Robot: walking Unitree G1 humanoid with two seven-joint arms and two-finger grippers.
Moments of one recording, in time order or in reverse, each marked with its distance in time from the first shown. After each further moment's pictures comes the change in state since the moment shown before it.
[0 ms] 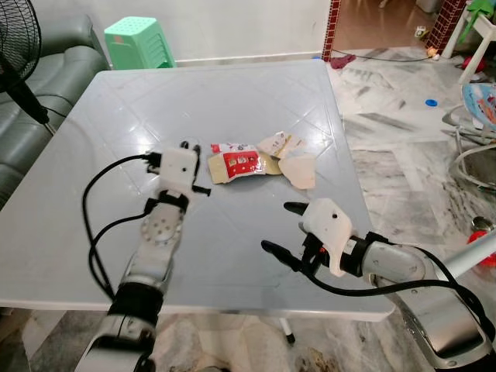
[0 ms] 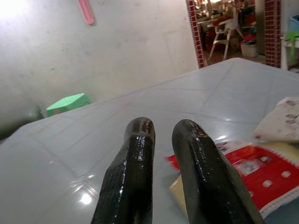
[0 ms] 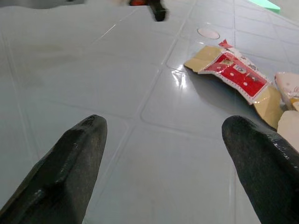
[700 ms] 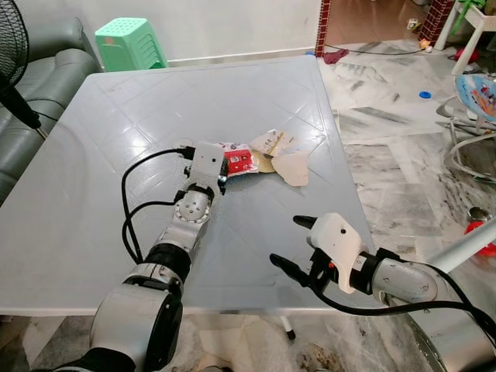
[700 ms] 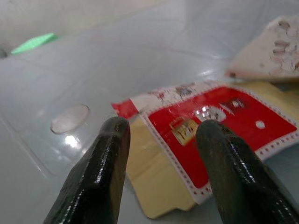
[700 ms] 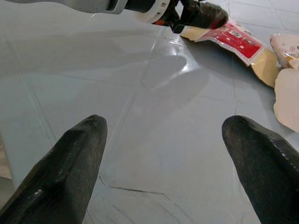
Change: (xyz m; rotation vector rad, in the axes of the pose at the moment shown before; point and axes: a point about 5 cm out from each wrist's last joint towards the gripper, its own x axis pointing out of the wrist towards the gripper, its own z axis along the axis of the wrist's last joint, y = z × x) left arm 0.022 -0.027 -0.027 -0.030 0.303 -0.035; right arm -0.016 0.011 -0.009 0.027 0.057 -0.024
